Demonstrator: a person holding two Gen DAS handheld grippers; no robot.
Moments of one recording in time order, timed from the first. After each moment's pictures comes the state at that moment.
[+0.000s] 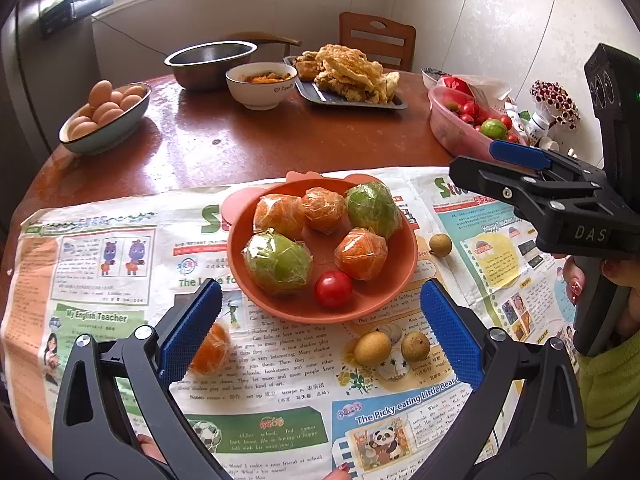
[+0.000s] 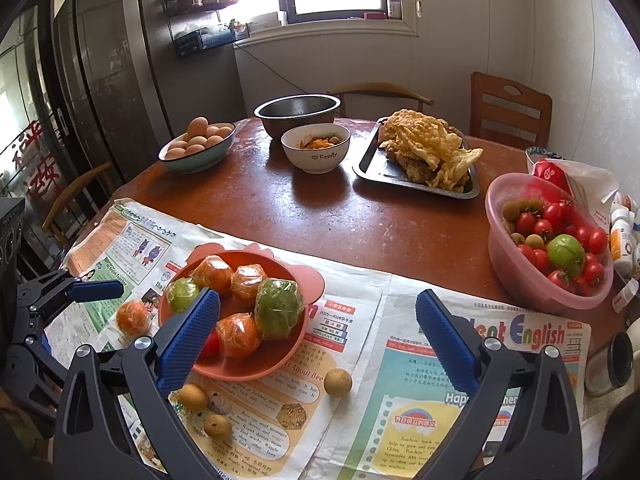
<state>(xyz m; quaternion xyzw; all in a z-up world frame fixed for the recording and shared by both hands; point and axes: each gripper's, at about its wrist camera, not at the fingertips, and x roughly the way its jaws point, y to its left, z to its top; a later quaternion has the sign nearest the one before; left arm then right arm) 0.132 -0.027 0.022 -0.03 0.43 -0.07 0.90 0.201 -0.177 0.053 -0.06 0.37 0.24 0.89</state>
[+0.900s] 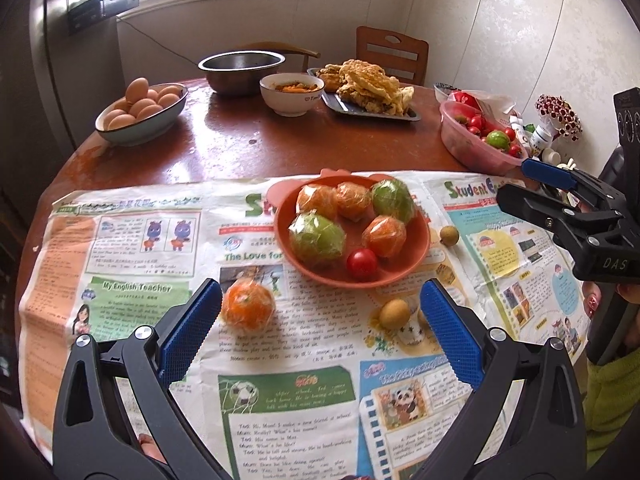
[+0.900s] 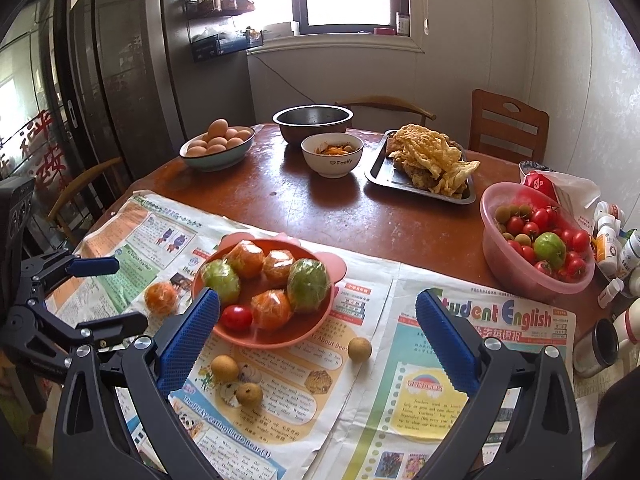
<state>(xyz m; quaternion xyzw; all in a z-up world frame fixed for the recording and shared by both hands) 0.090 0.002 0.034 -0.04 0.42 -0.05 0.91 0.147 -0.172 0.067 -0.07 0.35 0.25 0.90</state>
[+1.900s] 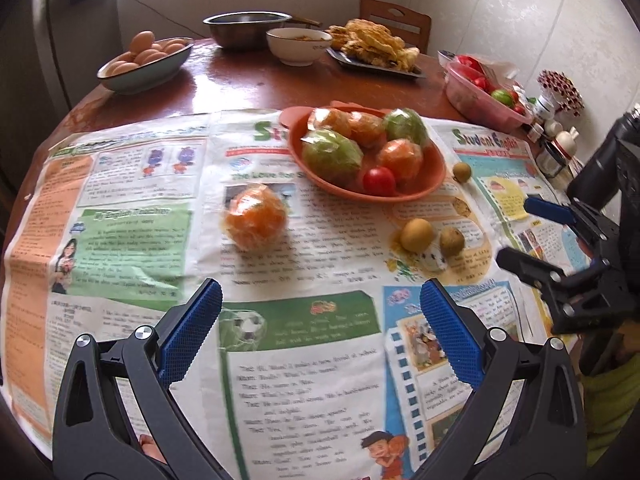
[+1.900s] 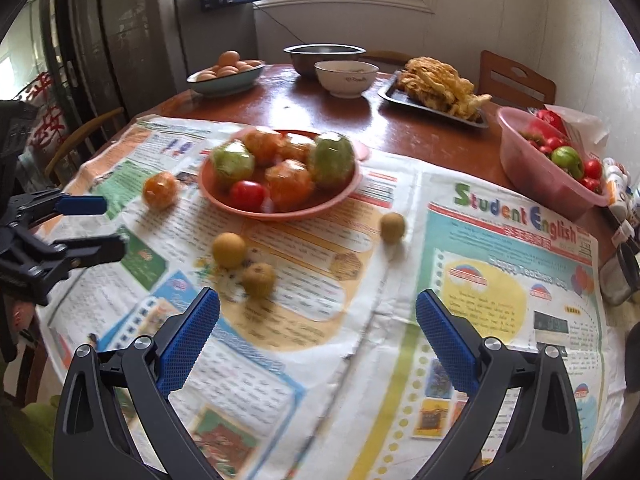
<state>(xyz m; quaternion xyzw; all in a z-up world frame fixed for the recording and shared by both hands) 0.062 0.007 -0.010 -0.05 0.45 -0.06 0.89 0.099 -0.174 -0.012 -0.10 0.41 0.23 0.88</state>
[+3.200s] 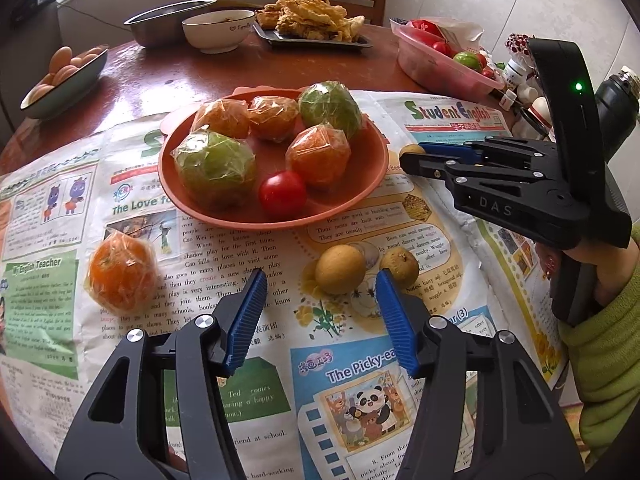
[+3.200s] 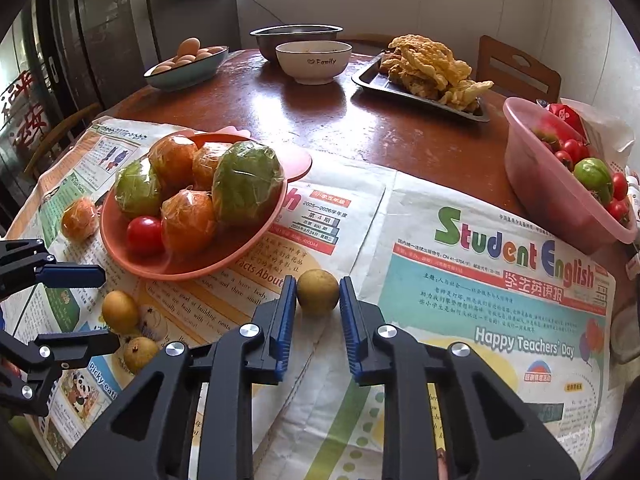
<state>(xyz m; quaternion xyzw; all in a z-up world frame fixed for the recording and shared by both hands) 0.114 -0.051 -0.035 -0.02 0.47 -0.13 0.87 0.191 -0.181 -0.037 -0.11 0.43 0.23 0.87</state>
